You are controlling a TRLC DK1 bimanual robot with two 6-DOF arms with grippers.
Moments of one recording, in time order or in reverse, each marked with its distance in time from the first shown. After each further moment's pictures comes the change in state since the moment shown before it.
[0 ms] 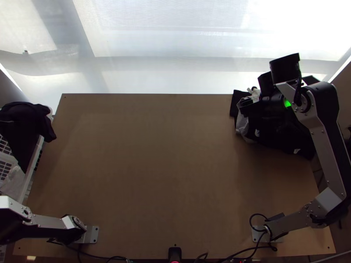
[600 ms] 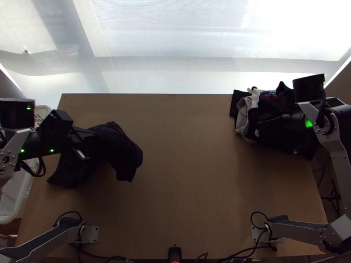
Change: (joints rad) left arm -0.903 -0.348 -0.336 0.127 -0.037 -0.282; right arm -0.114 -0.229 -0.267 0.000 -0.003 0.003
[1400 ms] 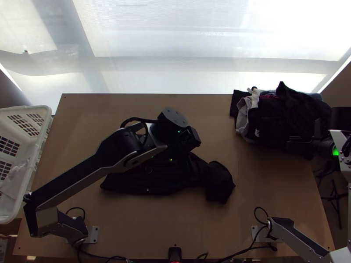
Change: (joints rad) left arm -0.825 0.544 0.310 0.333 -0.216 -0.304; right arm -0.323 -0.257 -0.294 -0.010 -0.010 0.011
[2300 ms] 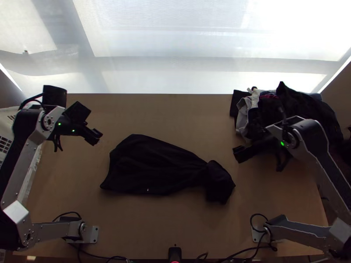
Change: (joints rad) left arm 0.978 -0.289 -0.468 -0.172 -0.052 0.409; right arm 0.528 0.218 0.001 -0.019 -0.261 0.033
